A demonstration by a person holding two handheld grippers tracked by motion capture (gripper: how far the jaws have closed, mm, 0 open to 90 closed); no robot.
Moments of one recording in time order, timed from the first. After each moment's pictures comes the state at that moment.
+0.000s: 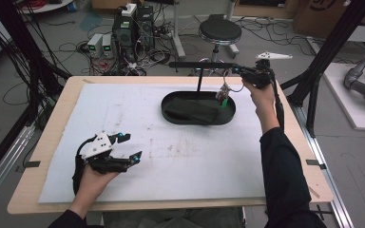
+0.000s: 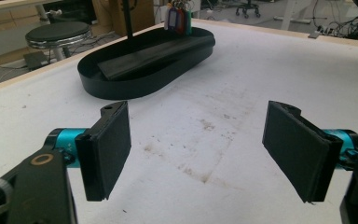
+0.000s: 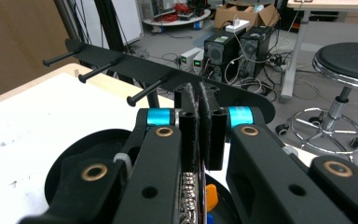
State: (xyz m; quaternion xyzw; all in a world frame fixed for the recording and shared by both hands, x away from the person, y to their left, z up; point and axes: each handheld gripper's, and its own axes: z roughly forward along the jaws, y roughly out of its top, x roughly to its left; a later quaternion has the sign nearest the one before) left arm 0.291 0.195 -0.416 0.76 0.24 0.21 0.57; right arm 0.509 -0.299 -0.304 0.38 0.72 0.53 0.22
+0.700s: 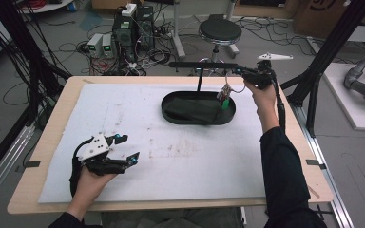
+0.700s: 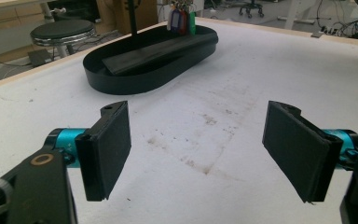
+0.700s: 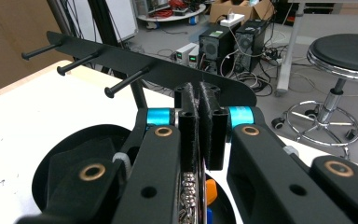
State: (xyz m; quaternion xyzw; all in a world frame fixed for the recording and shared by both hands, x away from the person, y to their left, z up) left arm 0.287 0.201 -0.417 0.76 0.25 0.21 0.56; right arm 0.516 -0.308 -0.311 0.39 0.73 0.52 0.21
